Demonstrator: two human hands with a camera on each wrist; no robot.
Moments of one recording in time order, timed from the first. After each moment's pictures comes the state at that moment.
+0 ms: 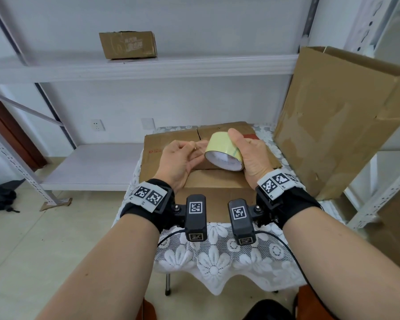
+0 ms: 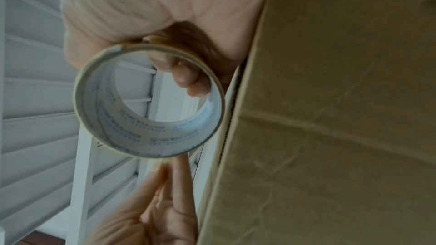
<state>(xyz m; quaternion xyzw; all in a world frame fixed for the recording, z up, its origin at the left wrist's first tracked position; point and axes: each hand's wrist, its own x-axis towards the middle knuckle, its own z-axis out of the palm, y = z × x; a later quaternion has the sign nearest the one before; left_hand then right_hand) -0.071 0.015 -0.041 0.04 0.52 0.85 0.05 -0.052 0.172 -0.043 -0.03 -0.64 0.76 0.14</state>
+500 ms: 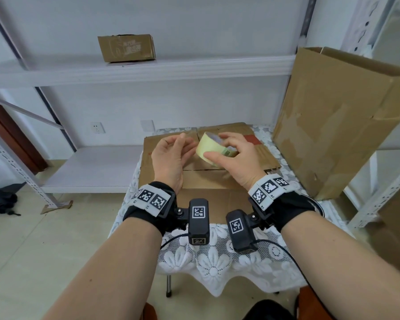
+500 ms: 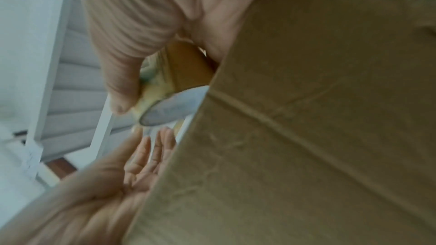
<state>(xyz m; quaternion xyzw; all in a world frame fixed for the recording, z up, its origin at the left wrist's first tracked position) -0.072 0.015 -0.043 -0.01 0.50 0.86 -0.08 -0.041 0.166 -0.042 0.04 -0.80 0.58 0.18</state>
